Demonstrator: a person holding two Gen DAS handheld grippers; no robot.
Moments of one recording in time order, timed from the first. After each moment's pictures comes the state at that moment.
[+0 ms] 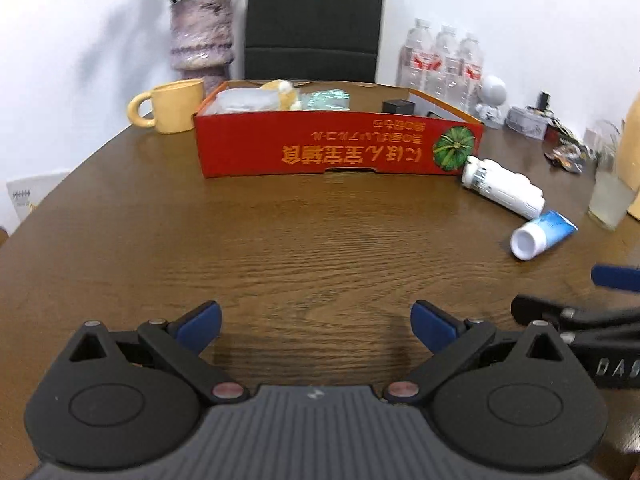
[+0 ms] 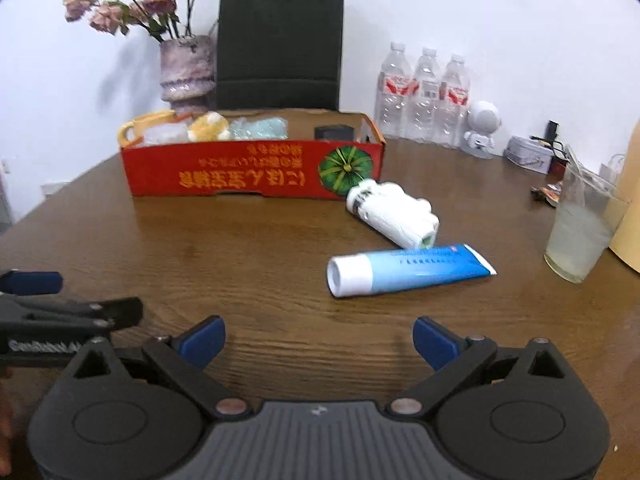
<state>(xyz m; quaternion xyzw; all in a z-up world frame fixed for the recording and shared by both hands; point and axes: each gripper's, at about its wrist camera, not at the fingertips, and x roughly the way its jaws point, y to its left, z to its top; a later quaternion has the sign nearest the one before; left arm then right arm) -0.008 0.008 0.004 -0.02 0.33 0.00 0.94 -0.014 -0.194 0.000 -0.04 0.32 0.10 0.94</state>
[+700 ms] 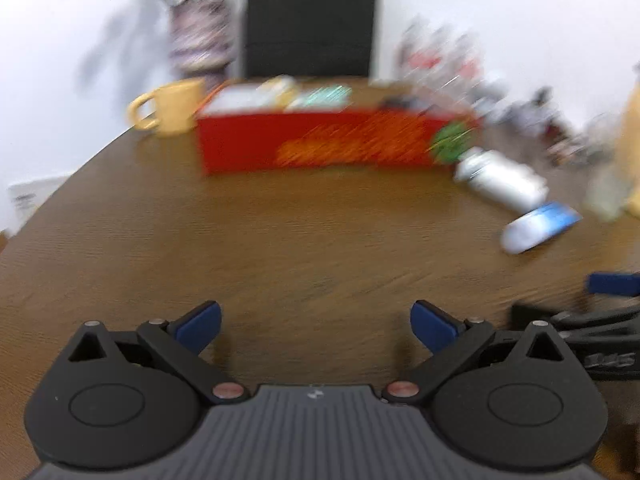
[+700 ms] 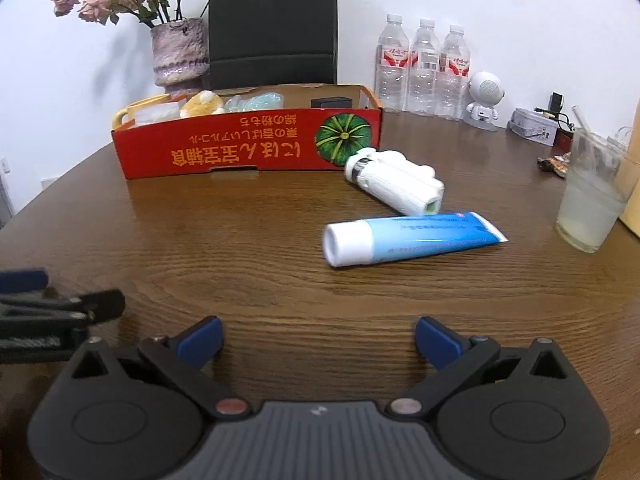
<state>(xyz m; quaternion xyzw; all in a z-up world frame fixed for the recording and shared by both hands) -0.017 0.000 0.009 -0.01 0.31 -0.04 0.95 -0.008 -0.214 -0.011 -0.02 0.34 0.09 0.94</state>
